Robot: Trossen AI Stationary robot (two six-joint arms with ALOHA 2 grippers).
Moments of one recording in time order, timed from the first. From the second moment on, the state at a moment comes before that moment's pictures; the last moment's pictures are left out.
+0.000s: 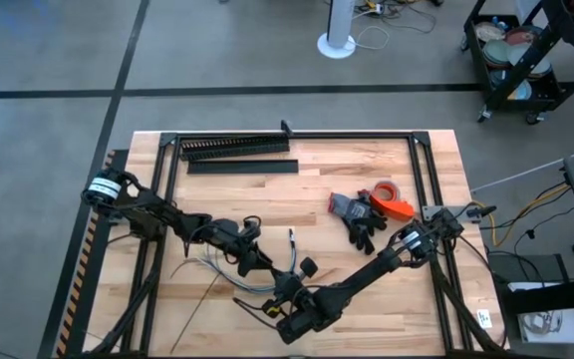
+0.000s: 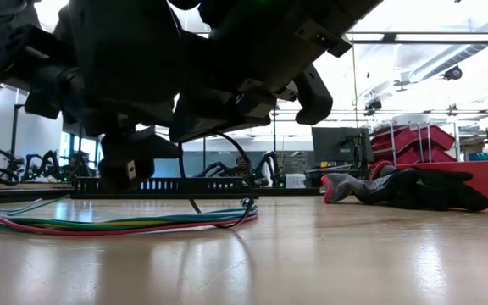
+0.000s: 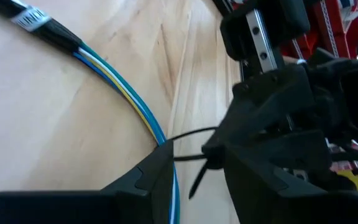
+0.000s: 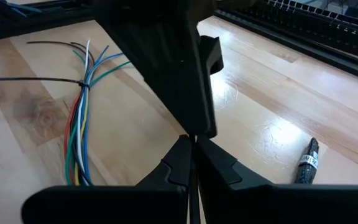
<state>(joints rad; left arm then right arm) -0.21 1.61 0.43 0.81 0.19 -0.95 0.54 2.44 1.78 -0.45 1.07 0.94</state>
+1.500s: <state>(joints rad) -0.14 1.60 0.38 0.83 0.18 -0.81 0.56 2.44 1.78 -0.46 1.05 0.99</state>
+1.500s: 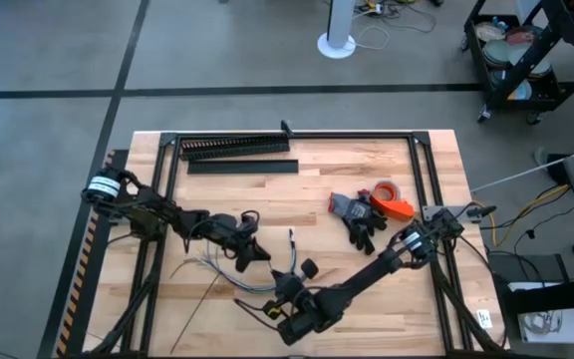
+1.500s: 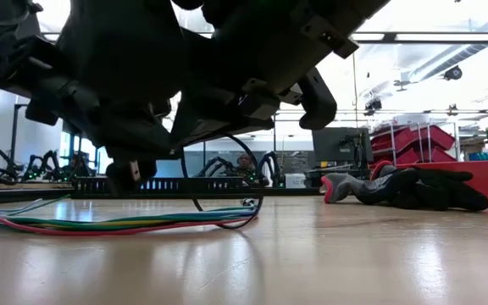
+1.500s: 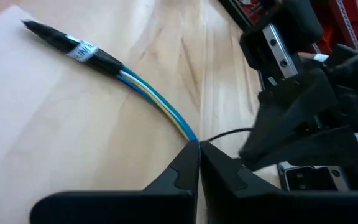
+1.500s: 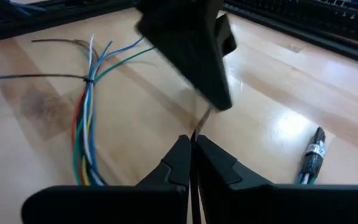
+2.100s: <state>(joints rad) -0.16 1.28 0.37 0.50 0.08 0.03 0.55 2.43 1.78 -0.48 0.98 0.94</state>
